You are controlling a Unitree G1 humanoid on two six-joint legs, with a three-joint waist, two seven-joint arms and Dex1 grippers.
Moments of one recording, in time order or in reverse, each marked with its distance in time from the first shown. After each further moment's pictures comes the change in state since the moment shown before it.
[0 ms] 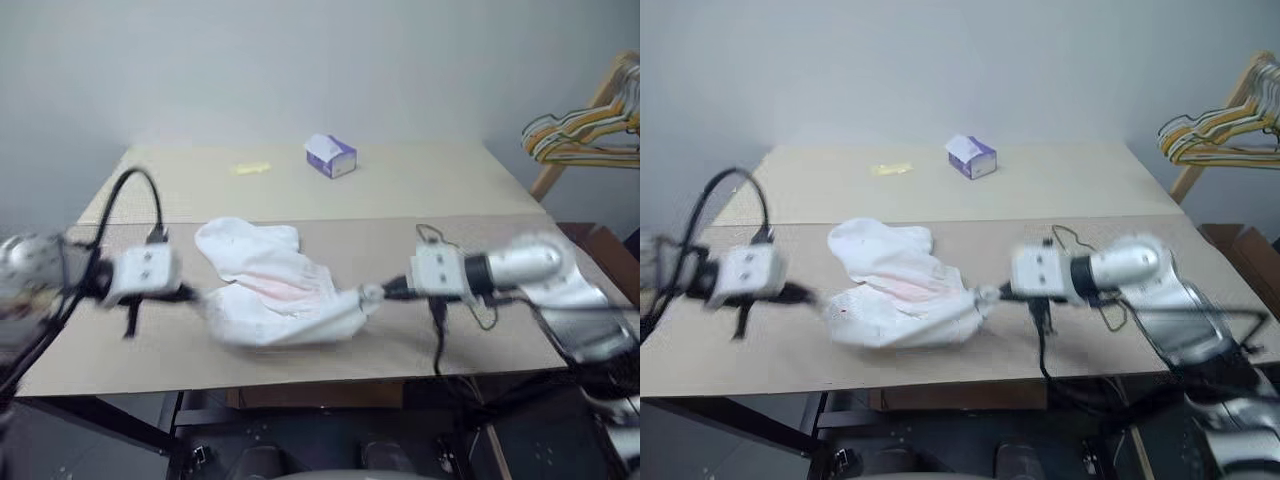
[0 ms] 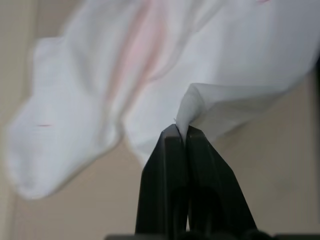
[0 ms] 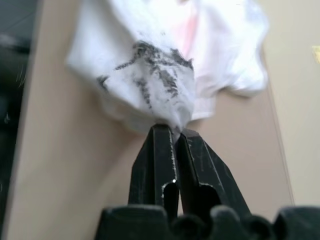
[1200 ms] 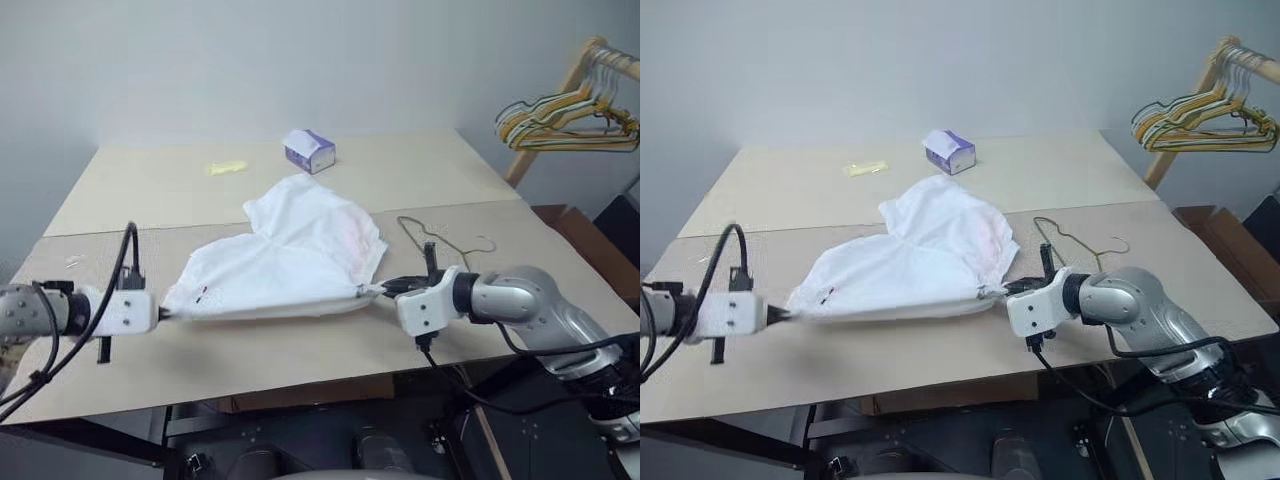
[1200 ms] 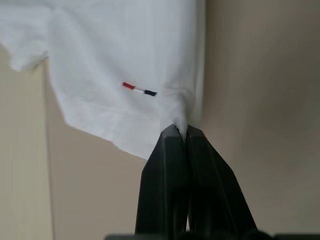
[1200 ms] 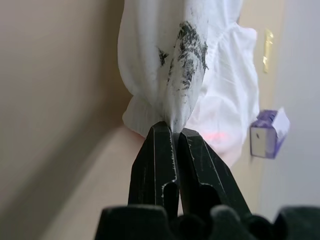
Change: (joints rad) left arm 0.829 0.333 0.285 -0.353 -0.102 -0.336 0.004; right arm 0.429 -0.209 0.067 -0.220 -0.372 -0.646 -0.232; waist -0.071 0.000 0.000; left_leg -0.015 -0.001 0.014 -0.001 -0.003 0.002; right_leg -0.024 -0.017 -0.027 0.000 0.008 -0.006
